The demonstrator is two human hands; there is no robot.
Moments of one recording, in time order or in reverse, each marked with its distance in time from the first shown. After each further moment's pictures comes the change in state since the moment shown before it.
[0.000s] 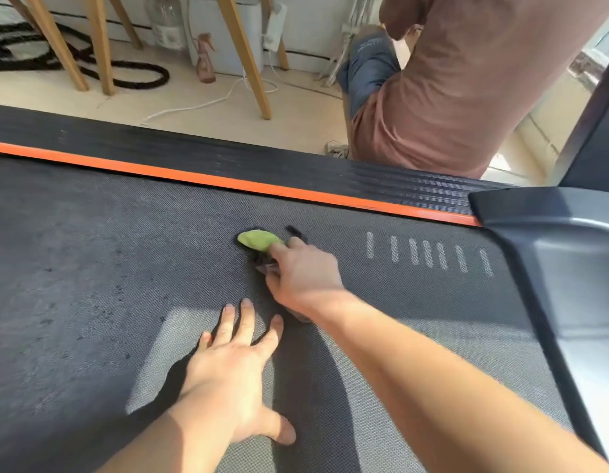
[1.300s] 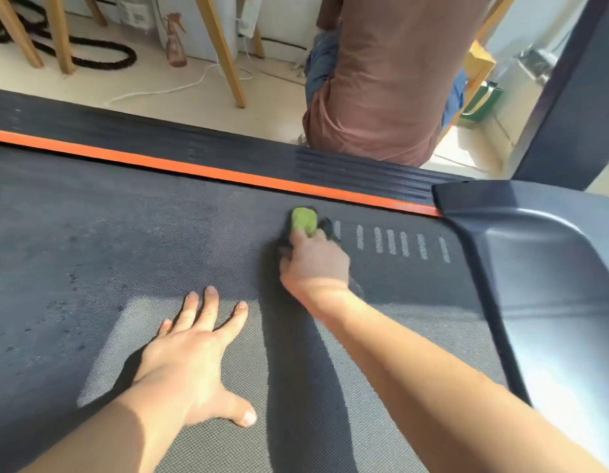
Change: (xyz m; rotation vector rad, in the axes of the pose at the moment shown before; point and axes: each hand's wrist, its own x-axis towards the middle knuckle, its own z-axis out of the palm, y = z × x) left_hand -0.006 0.001 0.000 0.018 0.009 -0.021; right_hand -0.026 0.050 0.002 0.011 0.053 0.290
